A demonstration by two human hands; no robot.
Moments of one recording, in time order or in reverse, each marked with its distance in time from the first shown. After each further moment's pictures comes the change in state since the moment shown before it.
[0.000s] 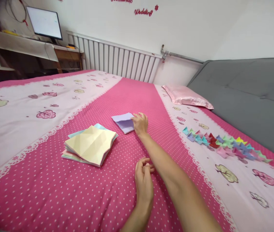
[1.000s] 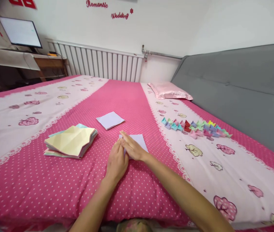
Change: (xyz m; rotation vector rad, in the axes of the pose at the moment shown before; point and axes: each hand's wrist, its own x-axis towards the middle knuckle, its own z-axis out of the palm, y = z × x) left_hand 0.019 0.011 -0.014 1.136 -0.148 0.827; right_hand -0.140 0.015 -0.125 0.617 -0.470 -0.055
